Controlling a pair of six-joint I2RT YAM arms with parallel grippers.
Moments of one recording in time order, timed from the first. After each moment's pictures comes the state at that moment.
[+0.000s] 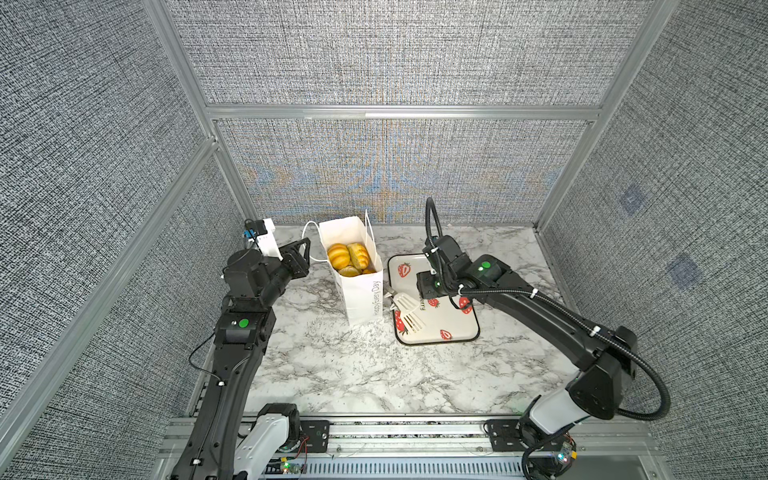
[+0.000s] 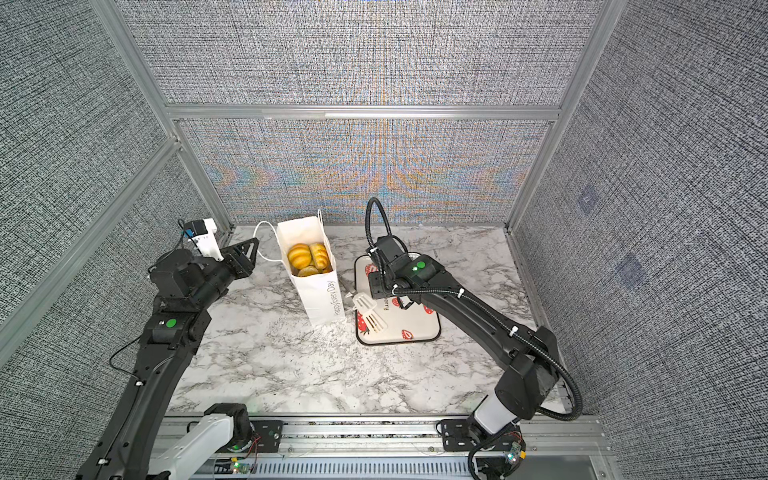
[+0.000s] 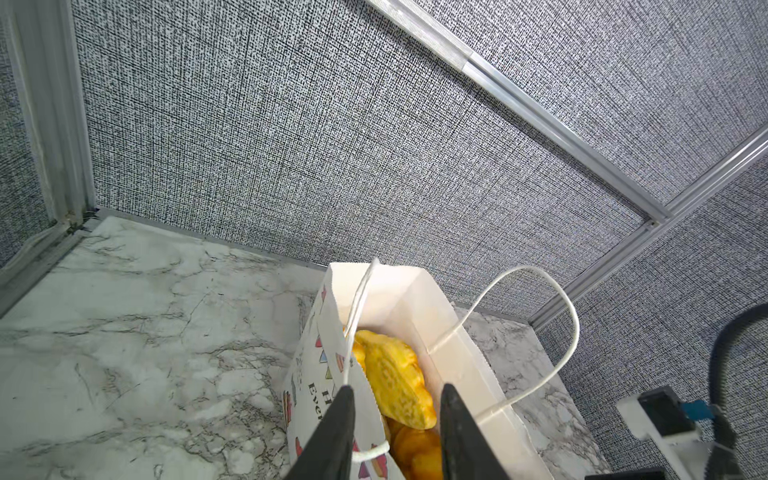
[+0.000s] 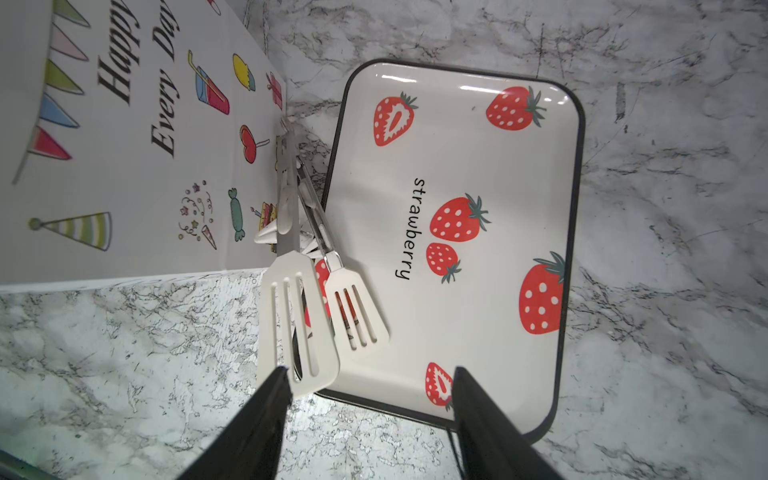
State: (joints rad) left arm -0.07 0.93 0.98 -0.21 0.26 -0.47; right arm 0.73 1.59 1.51 -0.90 0.19 0.42
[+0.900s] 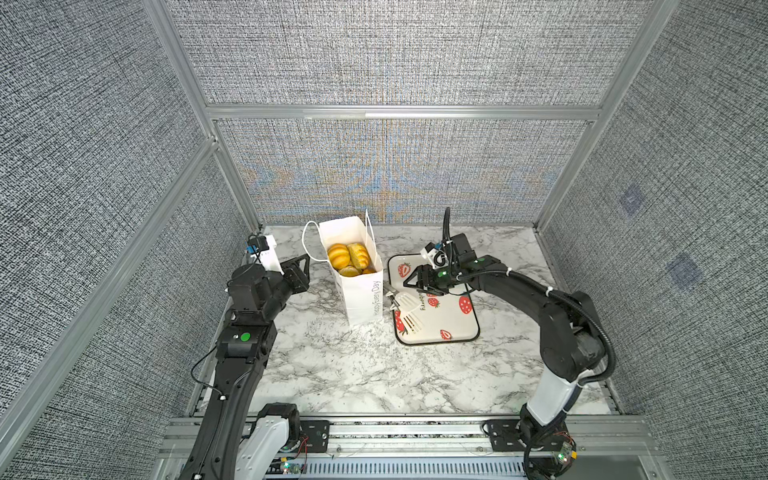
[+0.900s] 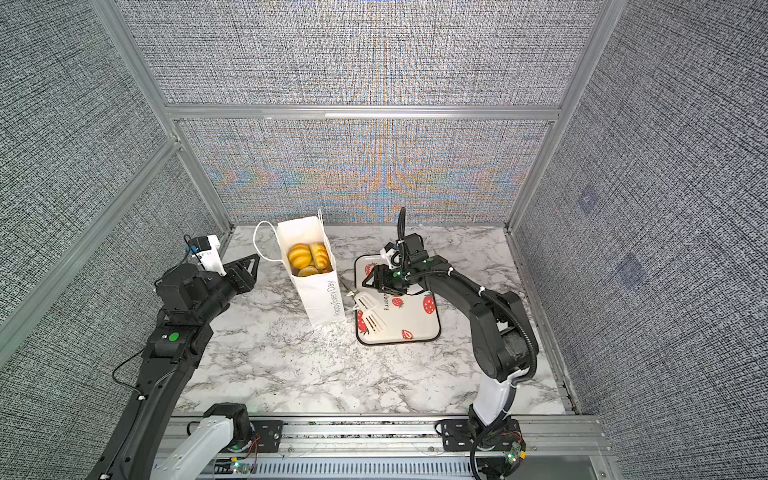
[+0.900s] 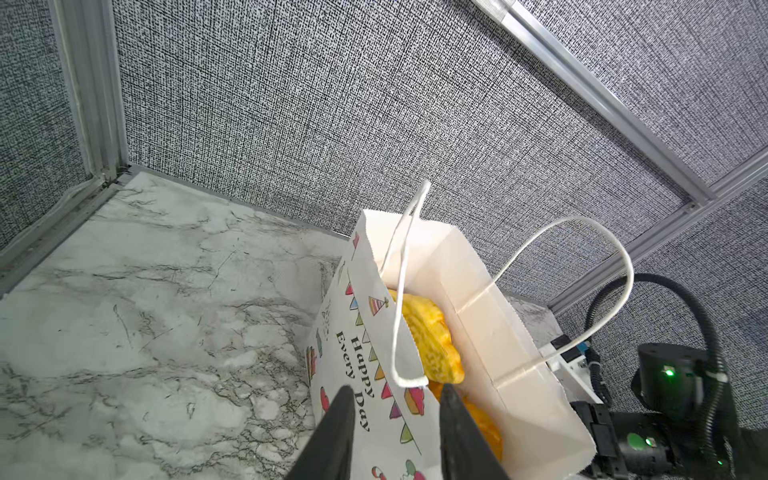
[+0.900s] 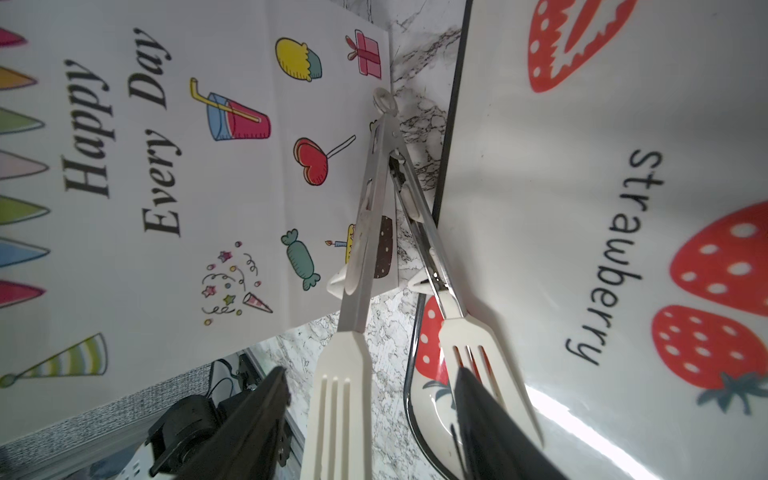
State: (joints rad) left arm -0.07 0.85 0.88 -0.25 0.24 -0.47; right arm 0.44 1.82 1.33 -0.43 -0.64 0.55
